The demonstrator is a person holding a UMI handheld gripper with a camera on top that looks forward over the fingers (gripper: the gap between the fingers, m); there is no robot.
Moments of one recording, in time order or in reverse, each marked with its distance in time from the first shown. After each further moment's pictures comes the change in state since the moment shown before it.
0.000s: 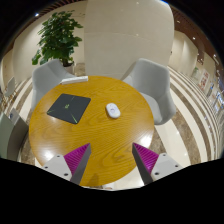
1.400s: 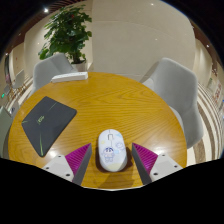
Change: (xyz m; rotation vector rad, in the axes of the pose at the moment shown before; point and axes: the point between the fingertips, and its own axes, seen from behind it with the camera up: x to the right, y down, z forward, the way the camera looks) arm 0.003 -0.093 0.289 0.042 -0.175 -0.115
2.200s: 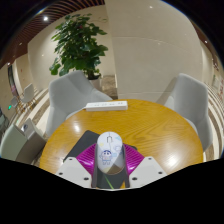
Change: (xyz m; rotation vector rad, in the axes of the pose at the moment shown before) arm -0.194 -0.134 -0.047 0.114 -0.117 0.062
